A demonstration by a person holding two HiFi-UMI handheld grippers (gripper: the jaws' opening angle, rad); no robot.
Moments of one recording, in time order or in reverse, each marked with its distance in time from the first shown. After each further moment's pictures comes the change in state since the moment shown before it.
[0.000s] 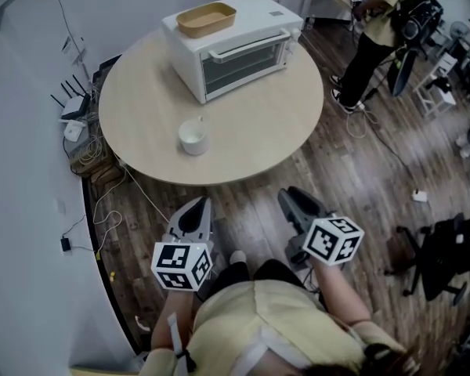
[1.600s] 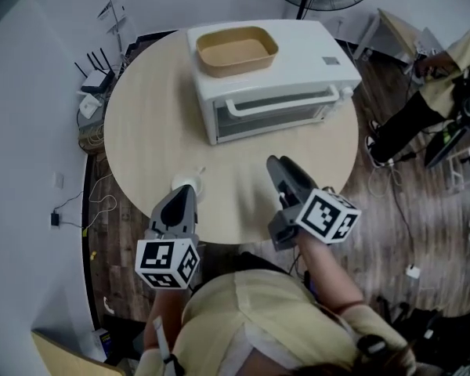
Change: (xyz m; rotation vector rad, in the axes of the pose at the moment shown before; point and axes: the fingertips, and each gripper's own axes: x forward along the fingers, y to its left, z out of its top) left arm 0.140 0.085 0.110 -0.075 -0.117 0.351; right arm 0.227 -0.018 0.194 0.035 0.071 0.274
